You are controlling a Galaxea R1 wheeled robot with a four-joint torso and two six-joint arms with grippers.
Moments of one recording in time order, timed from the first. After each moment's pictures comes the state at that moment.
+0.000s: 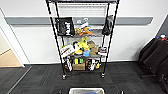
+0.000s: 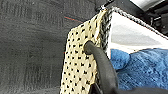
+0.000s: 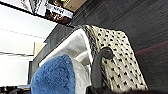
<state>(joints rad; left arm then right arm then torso) 0.72 2.39 -1.81 -0.33 0.29 -0.12 -0.78 2.39 -1.60 0.43 -0.03 0.14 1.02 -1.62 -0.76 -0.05</state>
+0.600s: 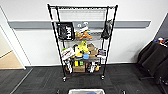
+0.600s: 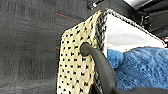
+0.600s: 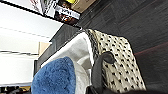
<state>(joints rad) 0.71 2.30 -1.68 -0.36 0.34 -0.13 -0.78 2.33 -1.52 0.43 -0.04 0.16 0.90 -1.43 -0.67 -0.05</state>
